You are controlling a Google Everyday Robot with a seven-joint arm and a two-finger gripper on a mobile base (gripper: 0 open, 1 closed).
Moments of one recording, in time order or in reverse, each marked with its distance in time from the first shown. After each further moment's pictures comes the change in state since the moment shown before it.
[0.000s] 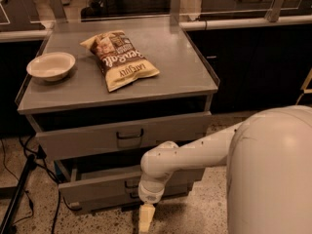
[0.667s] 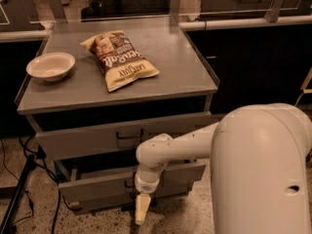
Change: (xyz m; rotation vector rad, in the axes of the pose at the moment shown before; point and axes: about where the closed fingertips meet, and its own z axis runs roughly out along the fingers) arm -0.014 -0.036 0.003 0.002 0.008 -0.004
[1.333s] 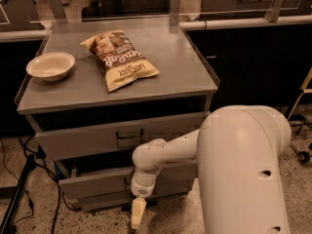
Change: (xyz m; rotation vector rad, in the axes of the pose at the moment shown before) arm -0.008 0.005 0.036 -0.075 -0.008 0.017
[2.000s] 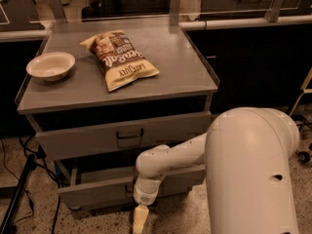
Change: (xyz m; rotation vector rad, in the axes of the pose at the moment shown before) arm 0.012 0.021 0.007 -0.023 -0.014 0.033
